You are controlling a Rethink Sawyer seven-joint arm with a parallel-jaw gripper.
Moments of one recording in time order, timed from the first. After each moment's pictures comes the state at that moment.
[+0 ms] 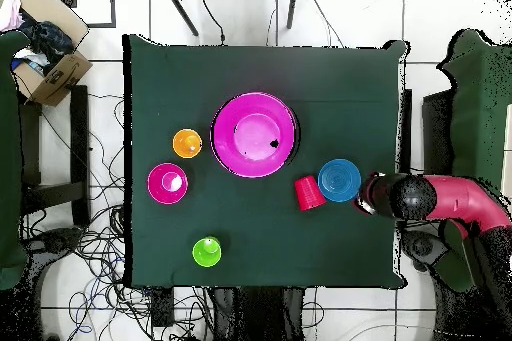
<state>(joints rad) -1.20 -0.47 0.77 1.65 -0.91 0.93 0.76</state>
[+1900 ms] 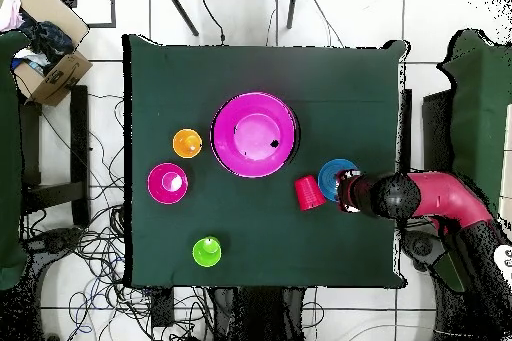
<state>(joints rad) -1.22 -0.43 0.87 1.72 -0.89 0.95 0.17</state>
